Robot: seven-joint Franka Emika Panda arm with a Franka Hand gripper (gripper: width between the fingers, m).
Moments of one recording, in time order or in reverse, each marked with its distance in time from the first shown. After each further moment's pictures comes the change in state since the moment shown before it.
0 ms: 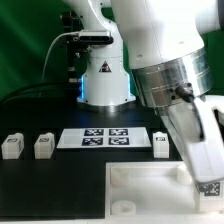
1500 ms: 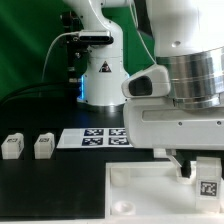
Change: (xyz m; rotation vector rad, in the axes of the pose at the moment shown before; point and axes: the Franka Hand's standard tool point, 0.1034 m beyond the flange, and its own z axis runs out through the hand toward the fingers) arm -0.012 -0.003 -0.003 -0.099 0.079 -1.165
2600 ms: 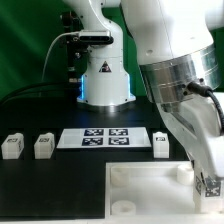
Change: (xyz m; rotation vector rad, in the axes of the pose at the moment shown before) arm -0.001 0.007 0.002 0.080 -0.061 0.937
